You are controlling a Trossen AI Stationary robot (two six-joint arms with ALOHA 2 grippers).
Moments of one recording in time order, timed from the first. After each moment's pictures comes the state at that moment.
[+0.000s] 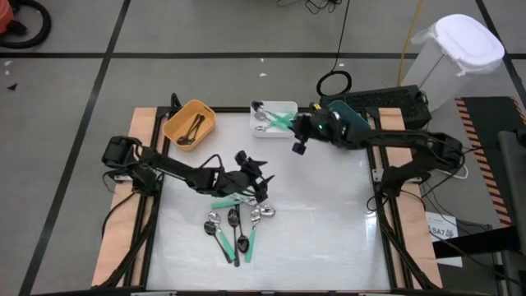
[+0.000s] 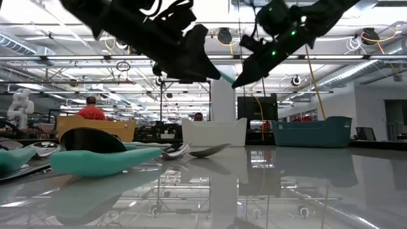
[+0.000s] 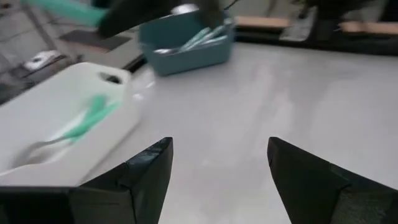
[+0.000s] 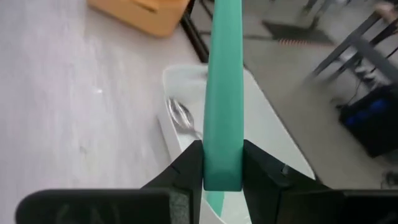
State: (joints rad) left arm -0.15 1.69 0.88 0.39 -0.60 -0.14; right arm -0.42 1.40 0.82 0.06 0.17 -0.29
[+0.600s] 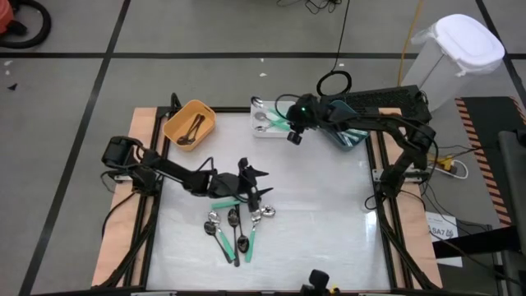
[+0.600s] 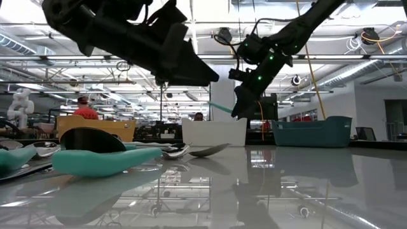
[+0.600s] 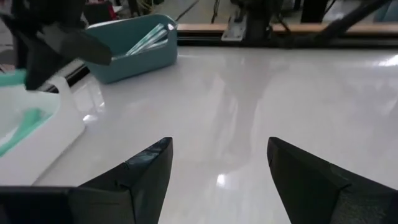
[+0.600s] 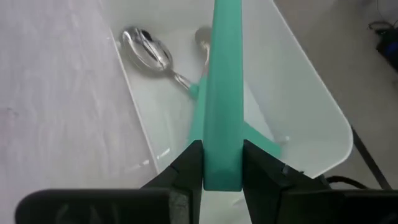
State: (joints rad) left arm -0.16 1.69 0.75 0.61 -0.39 -0.05; right arm -0.59 1.68 1.03 -0.14 0.05 -0.27
